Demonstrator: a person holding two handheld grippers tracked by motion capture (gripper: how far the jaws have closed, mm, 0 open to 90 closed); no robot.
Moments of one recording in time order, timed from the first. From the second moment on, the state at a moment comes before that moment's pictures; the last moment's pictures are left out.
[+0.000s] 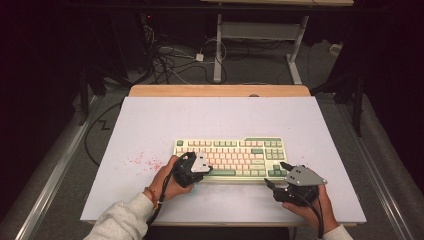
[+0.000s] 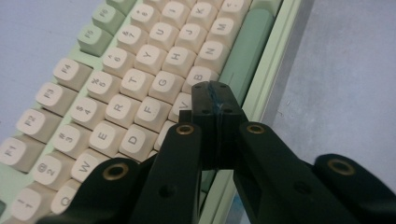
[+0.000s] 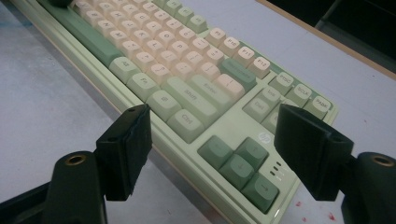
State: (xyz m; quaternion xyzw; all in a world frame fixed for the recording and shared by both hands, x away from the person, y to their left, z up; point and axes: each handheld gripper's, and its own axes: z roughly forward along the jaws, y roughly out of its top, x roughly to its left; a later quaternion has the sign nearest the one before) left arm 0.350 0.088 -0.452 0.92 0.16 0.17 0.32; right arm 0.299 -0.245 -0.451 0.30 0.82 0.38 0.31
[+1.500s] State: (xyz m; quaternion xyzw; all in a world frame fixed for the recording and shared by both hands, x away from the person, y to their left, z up) left arm 0.326 0.188 -0.458 0.86 0.24 0.27 0.35; right arm 0.304 -0.253 -0.447 0.31 0.81 0.39 0.31
